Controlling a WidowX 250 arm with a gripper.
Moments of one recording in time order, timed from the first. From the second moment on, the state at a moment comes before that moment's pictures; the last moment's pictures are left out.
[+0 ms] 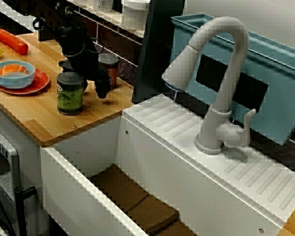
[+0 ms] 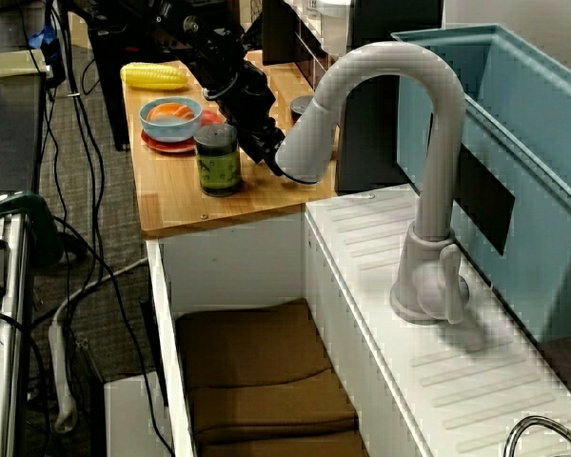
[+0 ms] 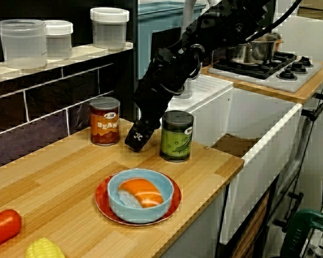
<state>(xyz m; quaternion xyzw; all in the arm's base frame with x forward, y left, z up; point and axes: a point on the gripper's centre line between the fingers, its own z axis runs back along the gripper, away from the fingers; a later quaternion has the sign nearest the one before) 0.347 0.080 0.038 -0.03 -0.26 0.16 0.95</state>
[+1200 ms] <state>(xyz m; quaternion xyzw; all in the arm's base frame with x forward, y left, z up) 0.328 0.075 0.051 -0.06 -0.20 0.14 0.97</state>
